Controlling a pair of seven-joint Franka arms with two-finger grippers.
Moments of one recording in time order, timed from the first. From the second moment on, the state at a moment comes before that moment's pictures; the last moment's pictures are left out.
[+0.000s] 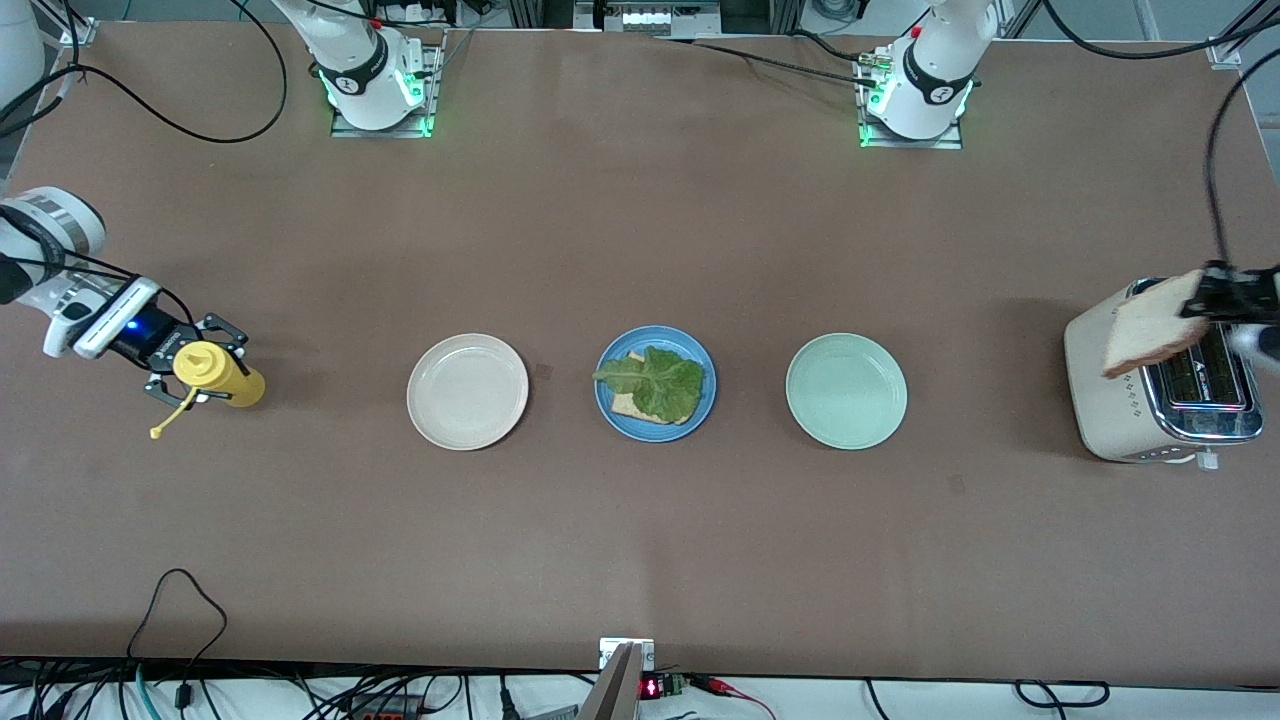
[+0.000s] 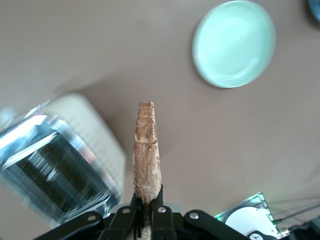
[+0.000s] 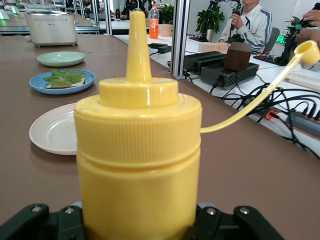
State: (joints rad) left arm 0.32 0.39 -0.34 -1.24 0.12 1.33 0.59; right arm -0.51 0.54 0.05 -2.01 1.32 1.94 -2.53
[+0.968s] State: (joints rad) left arm -0.03 0.71 -0.41 -1.39 -0.77 1.84 0.21; right arm -0.59 0.61 0.06 -2.04 1.32 1.87 -2.55
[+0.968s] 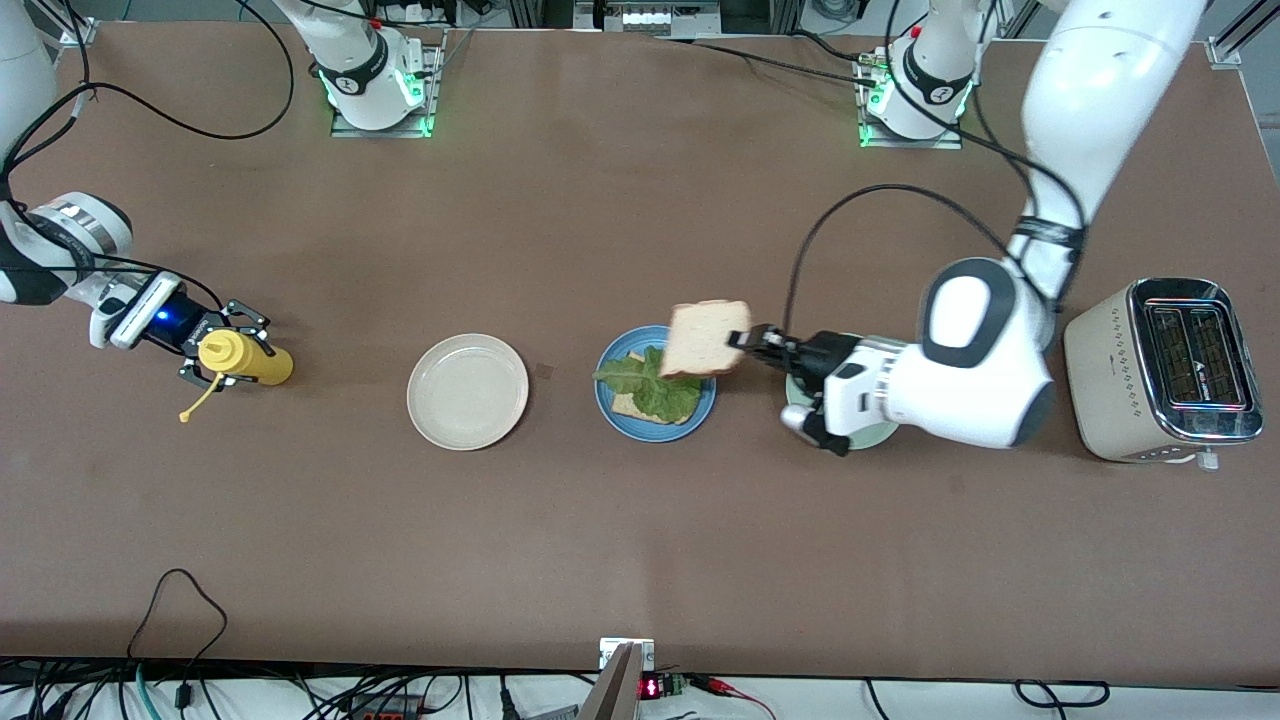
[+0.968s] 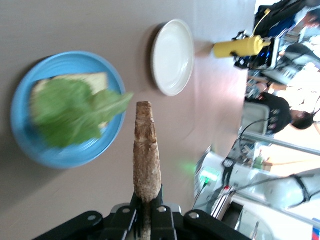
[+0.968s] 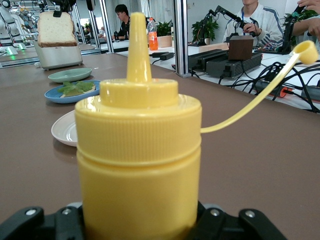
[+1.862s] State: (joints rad) left arm -0.06 0.93 -0.39 -1.41 -0.85 1.99 0.58; right arm -0.58 0.32 0.07 -1.93 0.87 1.80 -1.91
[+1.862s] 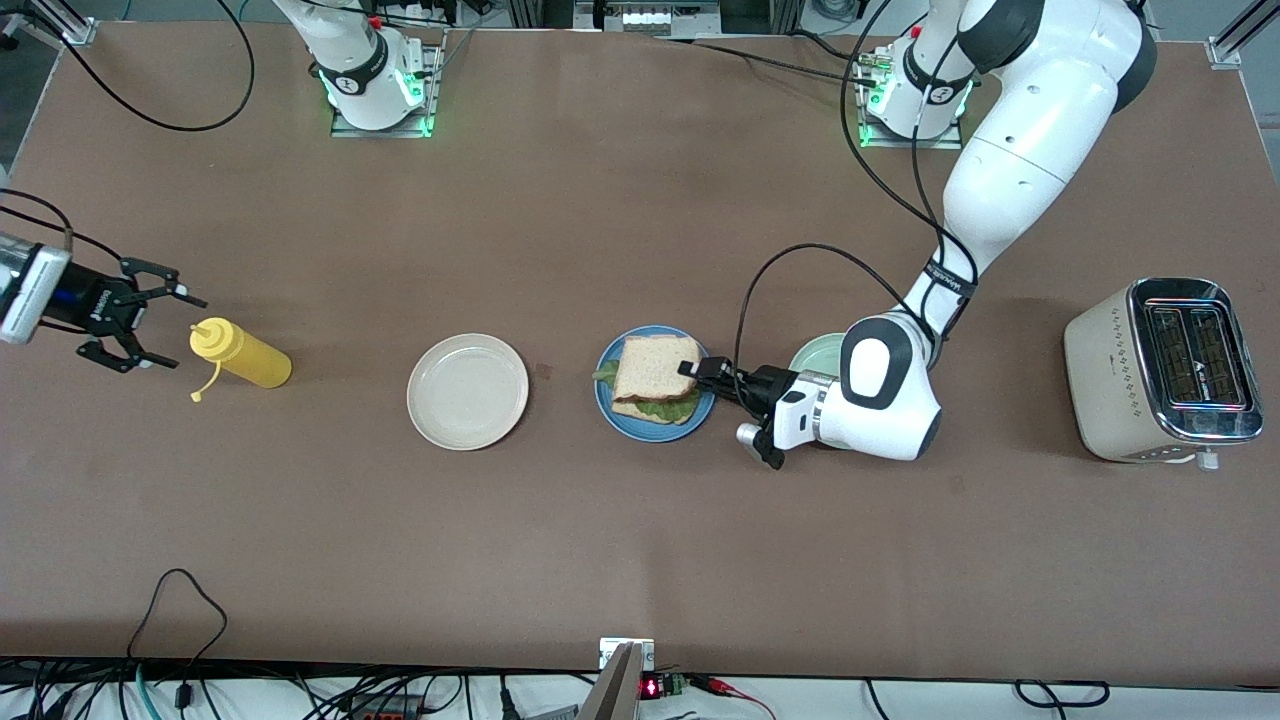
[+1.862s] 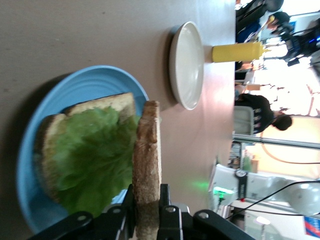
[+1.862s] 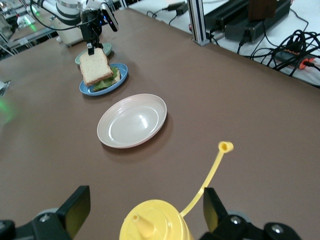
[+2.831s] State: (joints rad) left arm 0.09 0.61 -0.37 -1.36 -0.02 1.65 0.53; right arm -0.10 0.21 0.09 -1.70 0.11 1.84 -0.45
